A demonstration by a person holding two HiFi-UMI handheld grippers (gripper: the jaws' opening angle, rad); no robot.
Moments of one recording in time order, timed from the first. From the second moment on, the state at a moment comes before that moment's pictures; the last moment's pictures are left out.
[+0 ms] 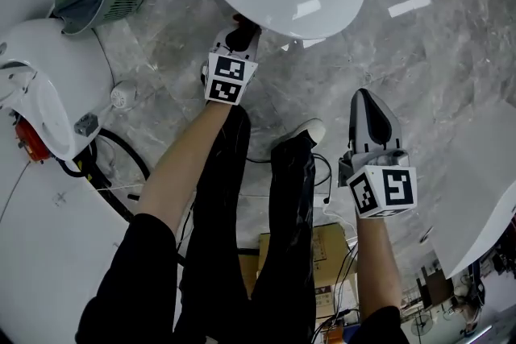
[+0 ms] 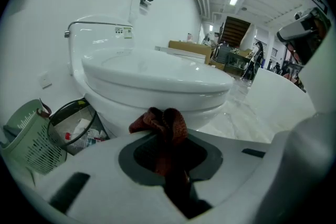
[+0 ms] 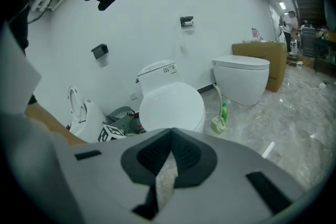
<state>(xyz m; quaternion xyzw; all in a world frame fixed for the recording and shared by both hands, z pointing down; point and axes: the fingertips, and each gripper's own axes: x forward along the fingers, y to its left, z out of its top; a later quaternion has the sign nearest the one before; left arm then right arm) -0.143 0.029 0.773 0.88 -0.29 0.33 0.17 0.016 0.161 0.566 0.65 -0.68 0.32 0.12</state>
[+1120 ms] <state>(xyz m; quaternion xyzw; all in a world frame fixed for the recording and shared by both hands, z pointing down) -0.035 0.117 0.776 0.92 -0.20 0.30 0.18 0.044 0.204 0.569 0.65 -0.68 0.32 0.14</state>
